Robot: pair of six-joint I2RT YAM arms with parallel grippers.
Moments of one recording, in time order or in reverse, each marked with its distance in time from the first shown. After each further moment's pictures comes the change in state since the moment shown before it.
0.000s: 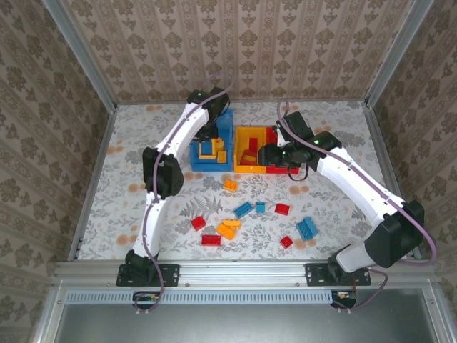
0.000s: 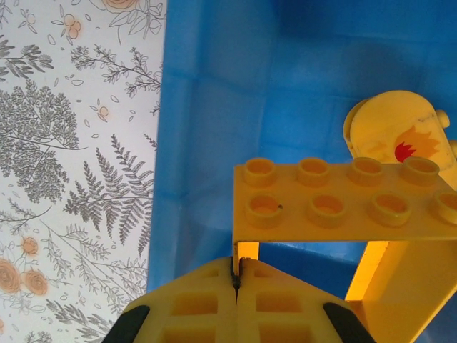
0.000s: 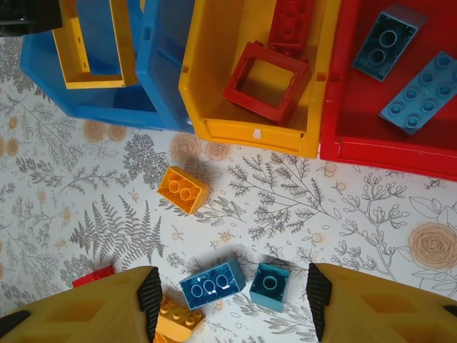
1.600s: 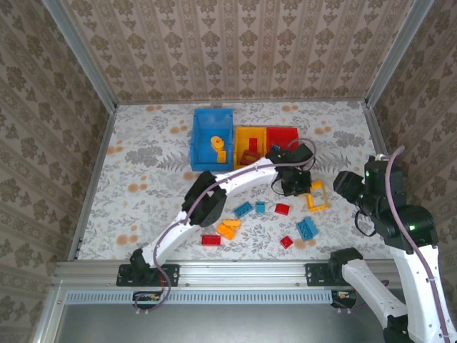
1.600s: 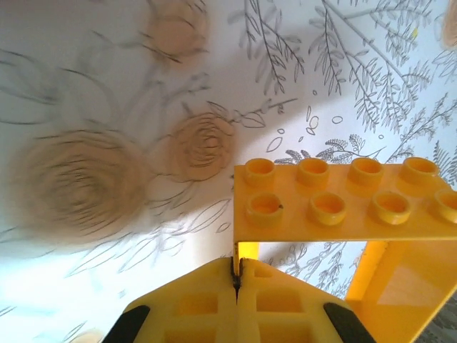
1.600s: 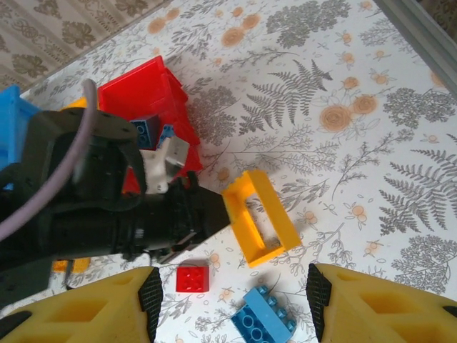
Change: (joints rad) left arm -0.552 0.069 -0.225 0.695 0.668 -0.534; right arm -0.311 -0.758 -0.185 -0.357 0.297 0.097
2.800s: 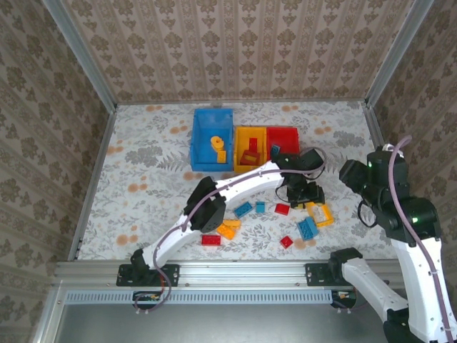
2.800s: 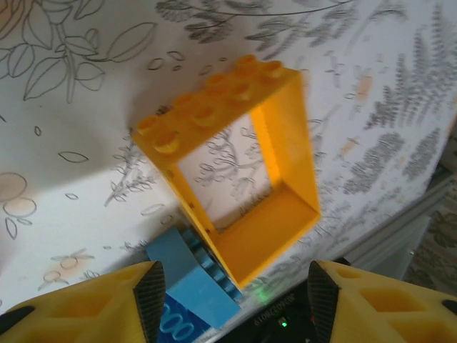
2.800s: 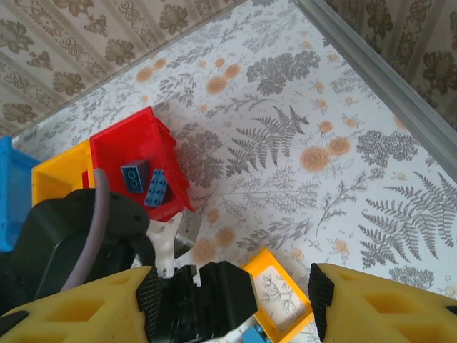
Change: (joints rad) left arm -0.082 0.031 0.127 -0.180 0.101 0.008; right arm 0.000 0.058 0.085 0.014 0.115 0.018
